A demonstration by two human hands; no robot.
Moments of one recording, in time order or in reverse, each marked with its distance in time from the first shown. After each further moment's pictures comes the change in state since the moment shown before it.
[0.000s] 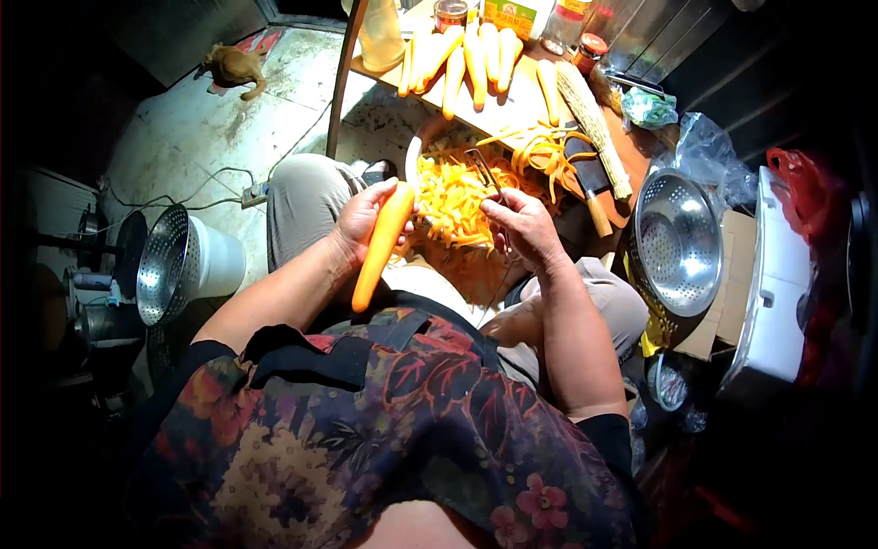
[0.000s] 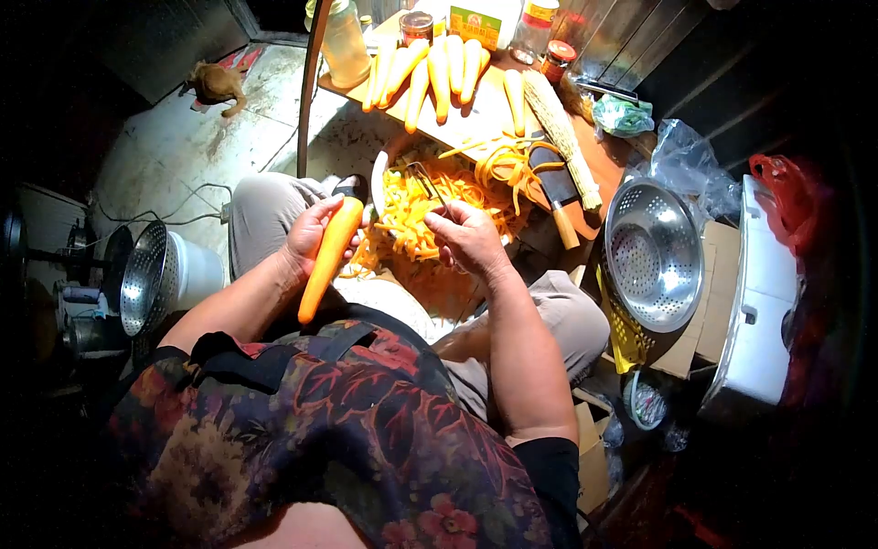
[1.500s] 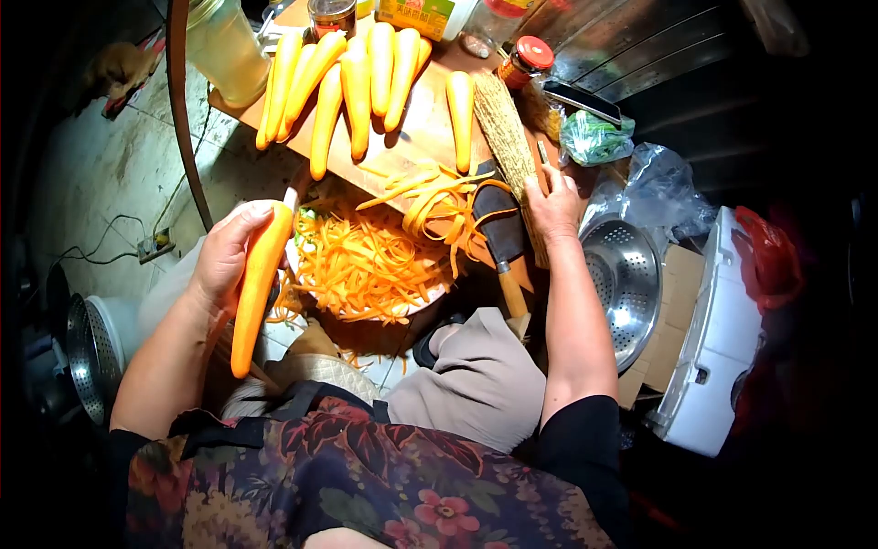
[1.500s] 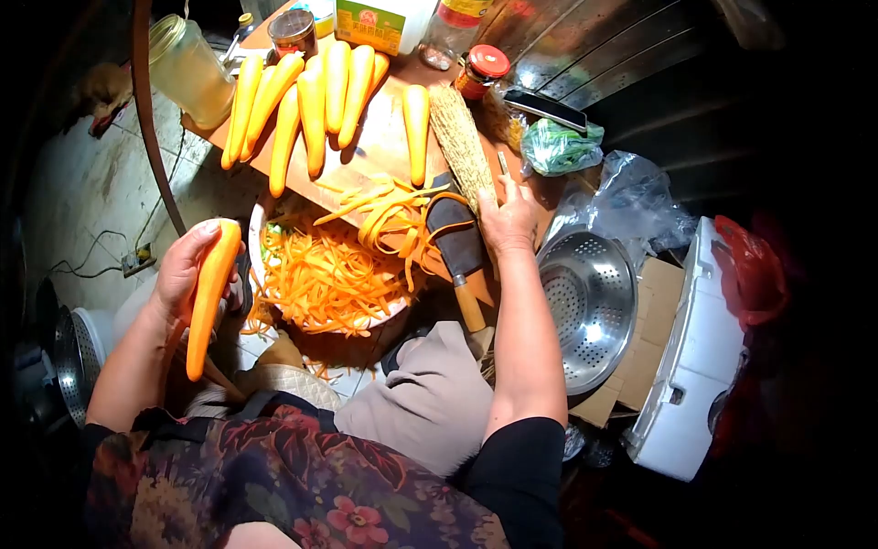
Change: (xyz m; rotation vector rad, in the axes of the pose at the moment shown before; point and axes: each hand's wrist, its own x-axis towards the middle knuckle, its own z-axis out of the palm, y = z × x) left_hand 0.098 0.094 0.062 0.278 0.232 0.157; right_hand 0.148 -0.029 -0.269 -1.211 0.809 -0.214
